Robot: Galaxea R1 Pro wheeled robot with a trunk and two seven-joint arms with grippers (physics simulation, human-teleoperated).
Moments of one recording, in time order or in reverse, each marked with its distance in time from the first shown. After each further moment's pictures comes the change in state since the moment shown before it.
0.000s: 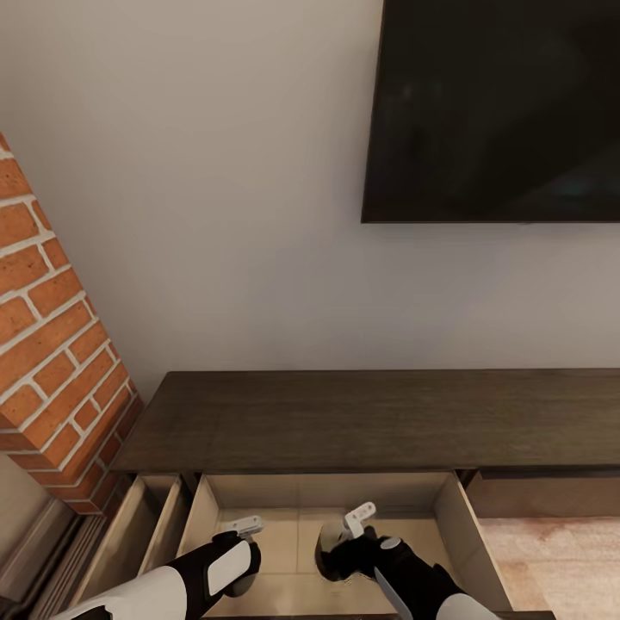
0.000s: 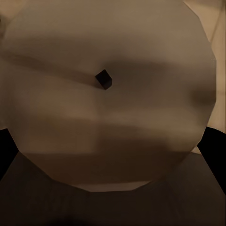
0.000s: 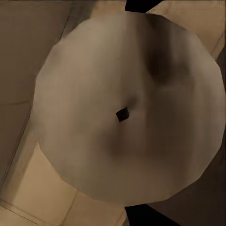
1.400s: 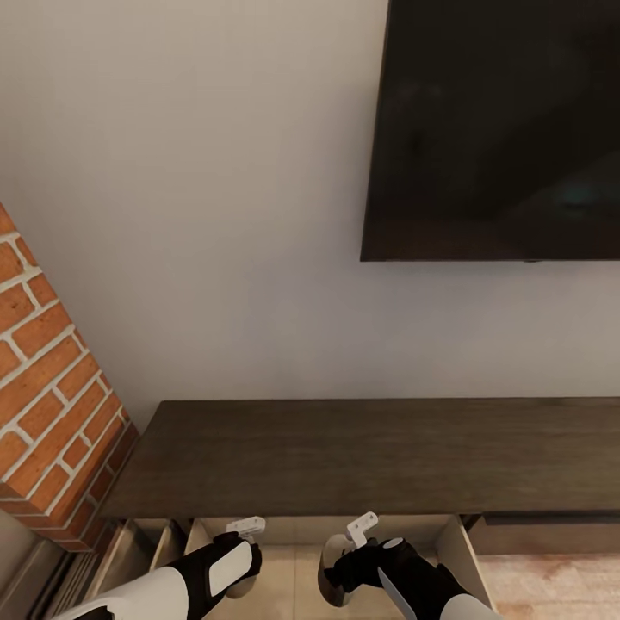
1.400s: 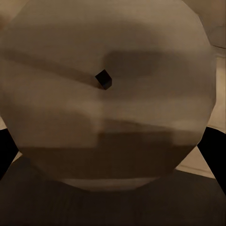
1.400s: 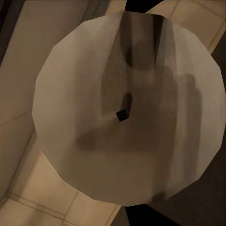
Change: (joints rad) left arm 0.000 -0.006 -0.005 0.007 0.005 0.002 0.000; right arm 0.001 -0.013 0.003 0.001 0.000 0.117 0.065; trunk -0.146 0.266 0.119
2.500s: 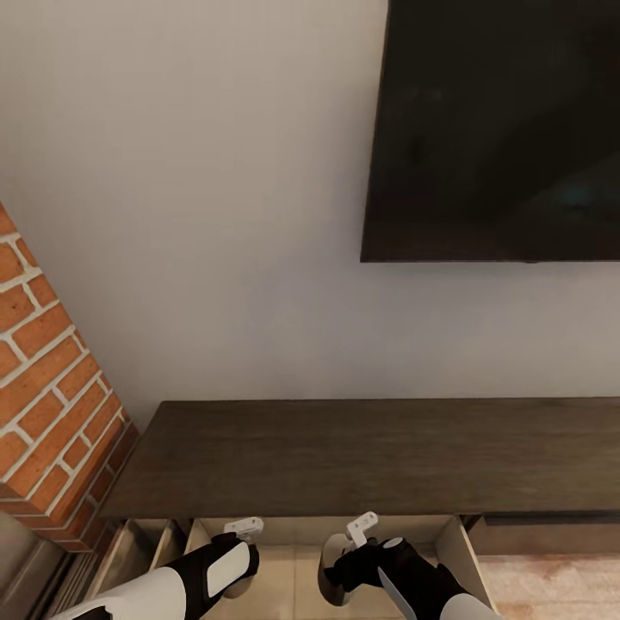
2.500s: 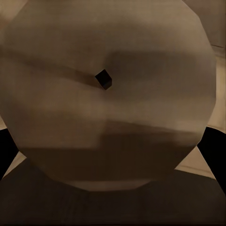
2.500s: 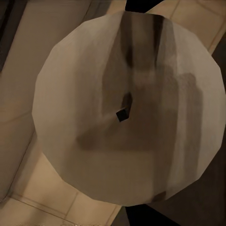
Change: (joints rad) left arm 0.001 0.007 -0.005 0.002 -0.010 0.001 -0.003; right arm -0.001 0.000 0.000 -0.001 -0.001 0.000 0.000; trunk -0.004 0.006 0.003
